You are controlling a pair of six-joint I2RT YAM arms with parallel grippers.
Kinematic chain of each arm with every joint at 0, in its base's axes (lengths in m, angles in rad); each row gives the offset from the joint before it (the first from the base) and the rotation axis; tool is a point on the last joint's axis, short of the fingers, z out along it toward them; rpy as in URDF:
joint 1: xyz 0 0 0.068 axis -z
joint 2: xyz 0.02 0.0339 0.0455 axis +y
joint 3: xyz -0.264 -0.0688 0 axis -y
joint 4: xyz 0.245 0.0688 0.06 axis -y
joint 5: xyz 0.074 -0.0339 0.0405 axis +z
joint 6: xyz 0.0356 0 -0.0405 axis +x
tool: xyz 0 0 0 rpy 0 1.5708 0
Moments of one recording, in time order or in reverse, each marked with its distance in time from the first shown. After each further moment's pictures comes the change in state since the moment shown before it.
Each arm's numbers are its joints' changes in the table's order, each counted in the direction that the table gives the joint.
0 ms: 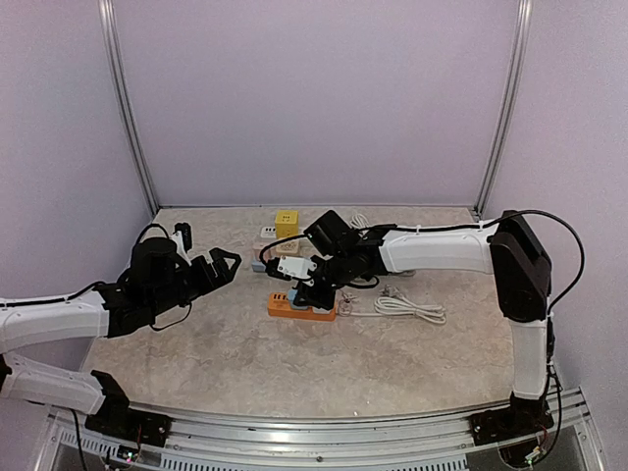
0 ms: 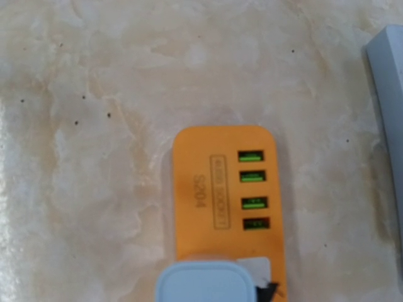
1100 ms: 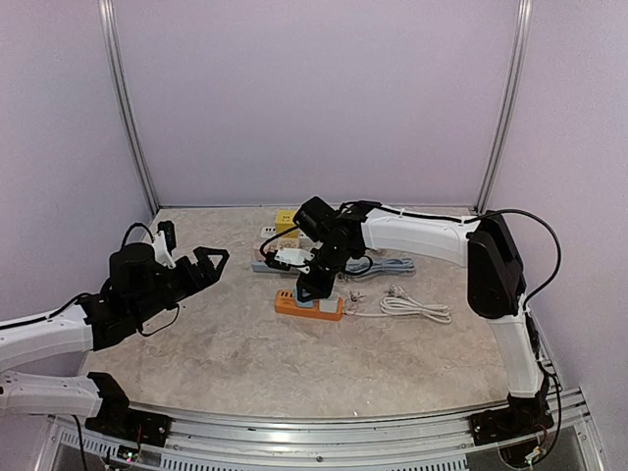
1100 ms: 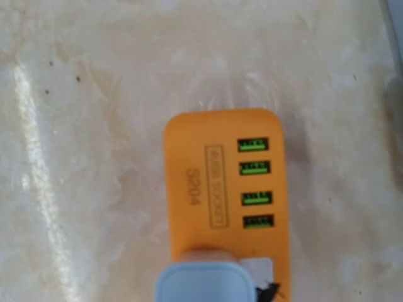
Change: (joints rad) left arm -0.006 -0.169 -0.069 0.021 0.004 0.025; right arm 0.044 0.184 0.377 -0.419 0.001 0.076
